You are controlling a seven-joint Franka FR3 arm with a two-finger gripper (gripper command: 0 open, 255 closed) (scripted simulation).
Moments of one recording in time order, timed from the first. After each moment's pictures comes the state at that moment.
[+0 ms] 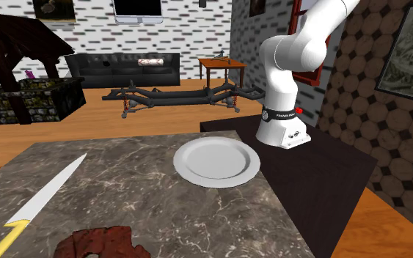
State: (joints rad) arm 0.02 -0.83 -0.06 -2.30 0.01 1.50 -0.02
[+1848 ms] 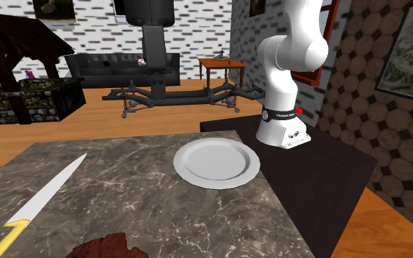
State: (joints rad) arm 0.12 -0.15 0.29 -2.21 0.13 2.12 0.39
